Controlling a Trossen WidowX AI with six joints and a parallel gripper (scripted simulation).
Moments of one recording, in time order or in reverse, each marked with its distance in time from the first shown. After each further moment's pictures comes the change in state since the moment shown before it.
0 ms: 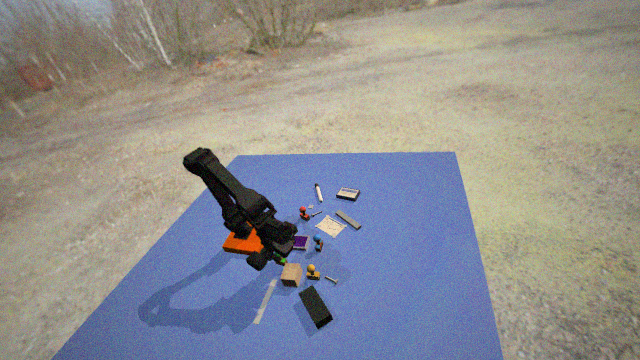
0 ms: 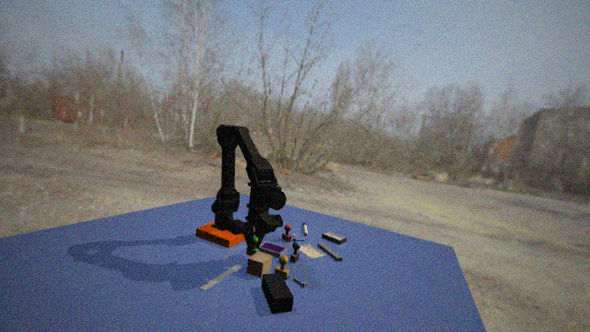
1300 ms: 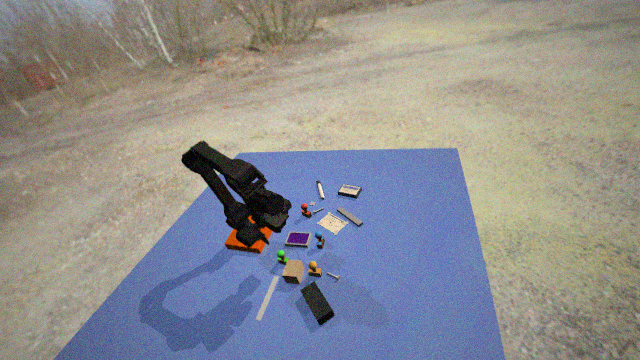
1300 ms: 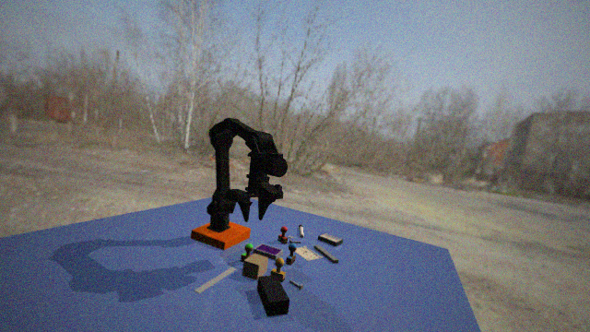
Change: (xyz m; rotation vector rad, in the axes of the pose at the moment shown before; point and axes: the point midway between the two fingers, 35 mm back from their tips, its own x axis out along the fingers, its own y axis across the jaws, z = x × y) arm -0.100 0.000 0.003 -0.008 -0.001 0.003
